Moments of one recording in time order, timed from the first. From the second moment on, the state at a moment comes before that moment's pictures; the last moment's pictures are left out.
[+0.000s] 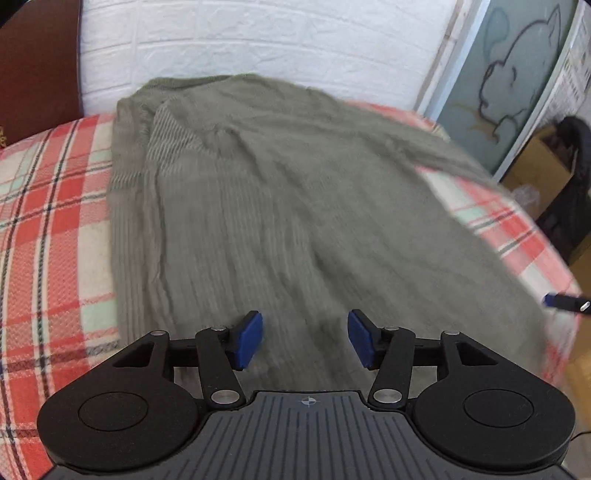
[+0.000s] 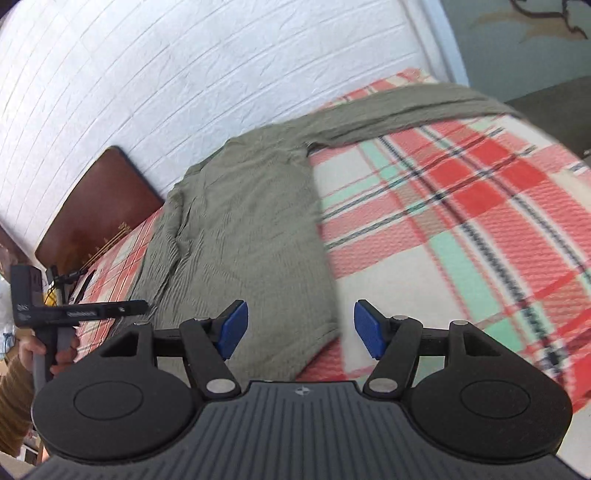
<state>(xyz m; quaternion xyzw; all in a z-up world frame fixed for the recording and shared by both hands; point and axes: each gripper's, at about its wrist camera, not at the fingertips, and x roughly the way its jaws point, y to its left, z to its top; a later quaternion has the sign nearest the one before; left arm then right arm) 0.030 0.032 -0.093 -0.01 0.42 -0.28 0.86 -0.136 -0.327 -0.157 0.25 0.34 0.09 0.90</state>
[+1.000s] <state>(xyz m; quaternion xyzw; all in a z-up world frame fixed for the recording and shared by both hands) 0.173 -0.292 -0.120 0.27 0.36 -0.21 0.87 -0.124 -0.349 -0.197 0.37 0.32 0.23 0.84</state>
